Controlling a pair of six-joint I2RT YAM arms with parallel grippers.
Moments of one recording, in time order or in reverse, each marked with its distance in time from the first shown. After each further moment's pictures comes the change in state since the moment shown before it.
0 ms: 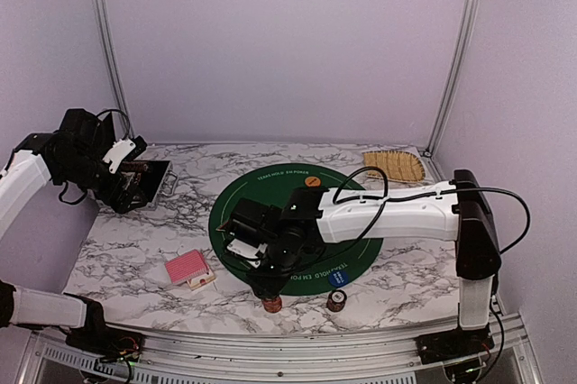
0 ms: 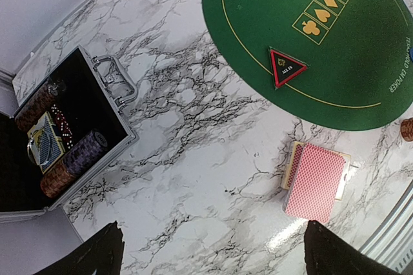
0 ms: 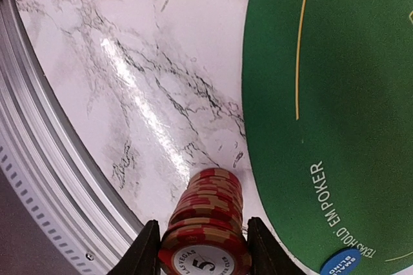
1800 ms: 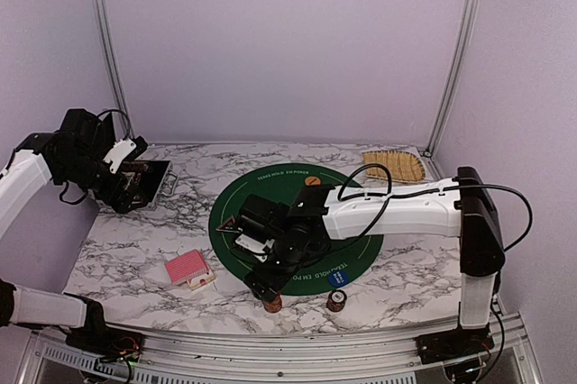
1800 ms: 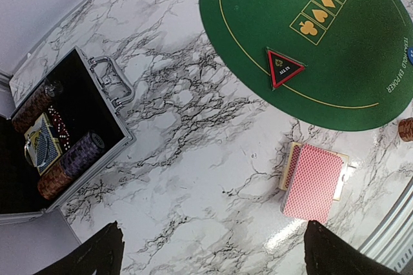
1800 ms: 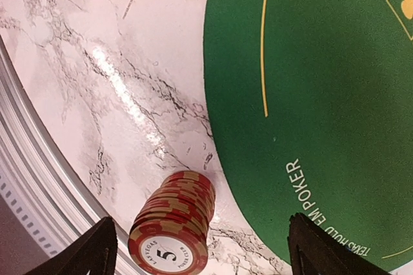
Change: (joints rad) left arm 0.000 0.006 0.000 0.001 0.011 0.000; right arm -0.034 -0.026 -0.050 0.040 0.037 0.019
